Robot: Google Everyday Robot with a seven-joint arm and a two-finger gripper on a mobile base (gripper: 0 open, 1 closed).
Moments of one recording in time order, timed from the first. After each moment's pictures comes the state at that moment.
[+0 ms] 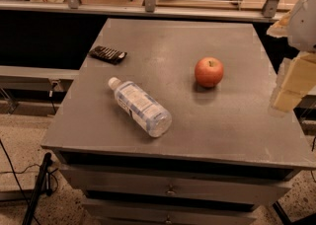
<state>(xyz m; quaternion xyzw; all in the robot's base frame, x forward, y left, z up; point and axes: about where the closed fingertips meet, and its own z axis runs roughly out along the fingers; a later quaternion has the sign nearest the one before) 0.438 -0.217 0.977 -0.60 0.78 -0.03 0.16</state>
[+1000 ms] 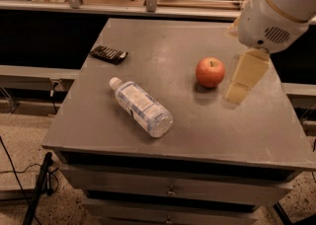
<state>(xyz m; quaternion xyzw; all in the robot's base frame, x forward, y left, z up) 0.466 -0.147 0.962 -0.62 0.76 0.02 0.18</state>
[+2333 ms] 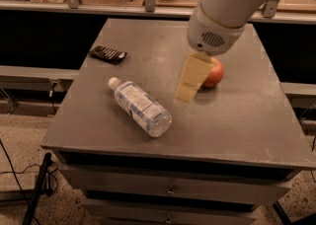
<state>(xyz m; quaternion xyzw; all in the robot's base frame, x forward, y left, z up) 0.488 -0.072 0.943 -0.60 0.78 0.02 0.17</state>
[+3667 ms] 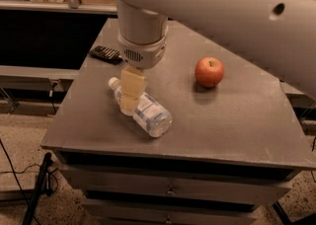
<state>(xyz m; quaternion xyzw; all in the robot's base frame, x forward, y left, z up) 0.505 0.019 0.895 -0.55 0.83 -0.04 0.10</state>
